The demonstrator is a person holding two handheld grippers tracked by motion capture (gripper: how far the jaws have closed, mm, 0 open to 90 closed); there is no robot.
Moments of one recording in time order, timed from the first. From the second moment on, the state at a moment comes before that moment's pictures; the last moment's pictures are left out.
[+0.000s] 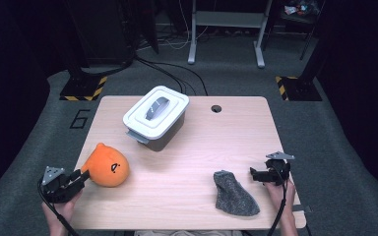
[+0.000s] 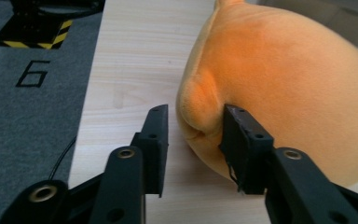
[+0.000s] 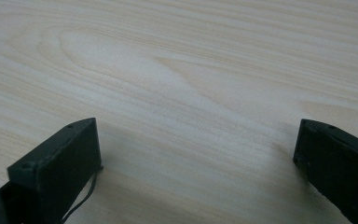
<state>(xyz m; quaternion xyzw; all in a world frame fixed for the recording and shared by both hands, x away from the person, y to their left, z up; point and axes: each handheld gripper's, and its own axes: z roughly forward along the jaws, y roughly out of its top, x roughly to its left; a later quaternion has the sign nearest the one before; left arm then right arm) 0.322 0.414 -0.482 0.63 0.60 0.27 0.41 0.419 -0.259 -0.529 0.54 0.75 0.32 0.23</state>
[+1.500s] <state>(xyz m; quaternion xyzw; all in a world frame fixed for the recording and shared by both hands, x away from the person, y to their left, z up) 0.413 0.325 -0.403 0.72 0.48 0.24 0.43 0.420 -0.259 -0.529 0.54 0.75 0.32 0.23</state>
